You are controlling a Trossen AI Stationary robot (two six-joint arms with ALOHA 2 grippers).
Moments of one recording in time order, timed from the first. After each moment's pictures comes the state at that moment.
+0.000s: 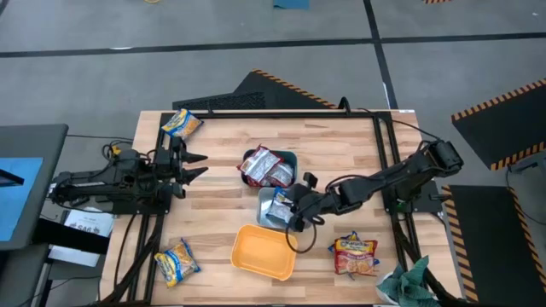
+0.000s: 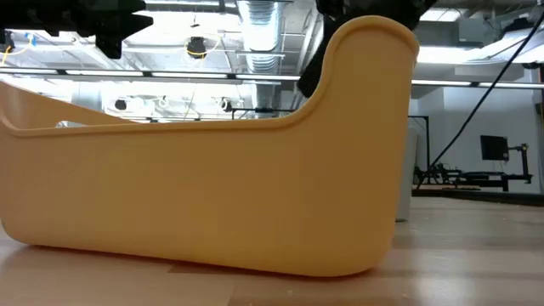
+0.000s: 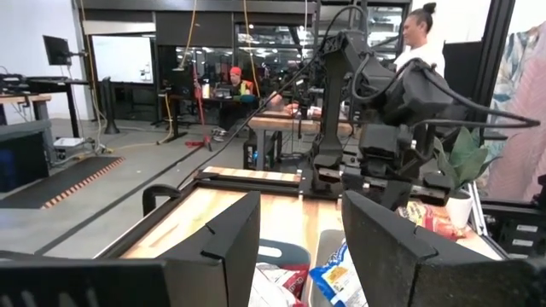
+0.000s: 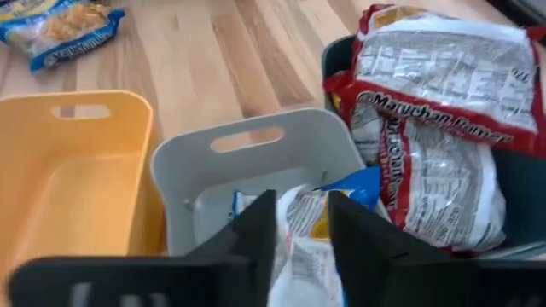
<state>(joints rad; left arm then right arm) 0.07 0.20 0.29 0.11 -0.12 -0.04 0.29 1.60 1.04 -0.18 0.47 0.42</state>
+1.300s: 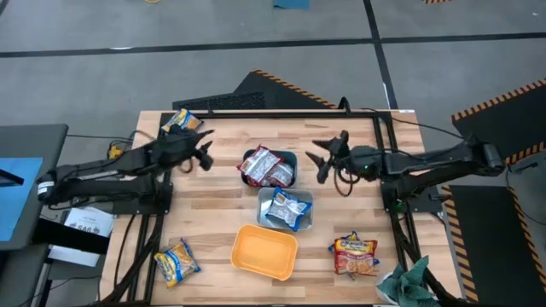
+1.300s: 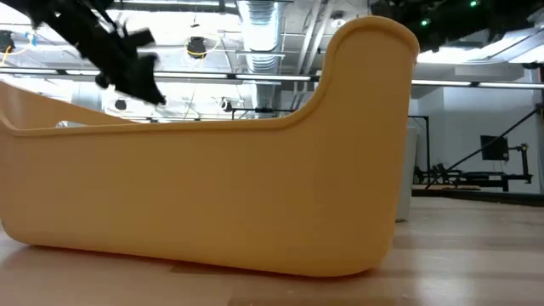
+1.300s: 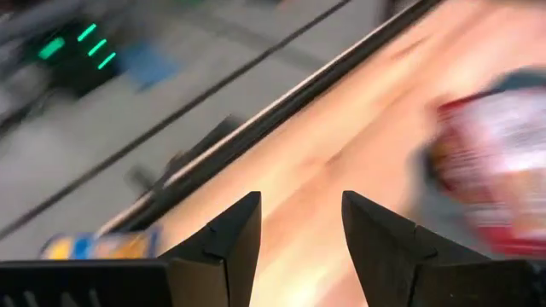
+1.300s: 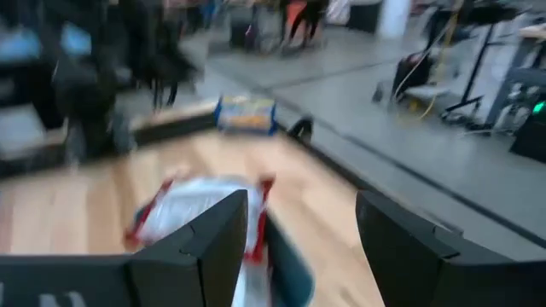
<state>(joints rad) 0.32 0.70 0.53 -0.31 -0.57 -0.12 -0.04 1.06 0.56 0.32 0.51 0.12</state>
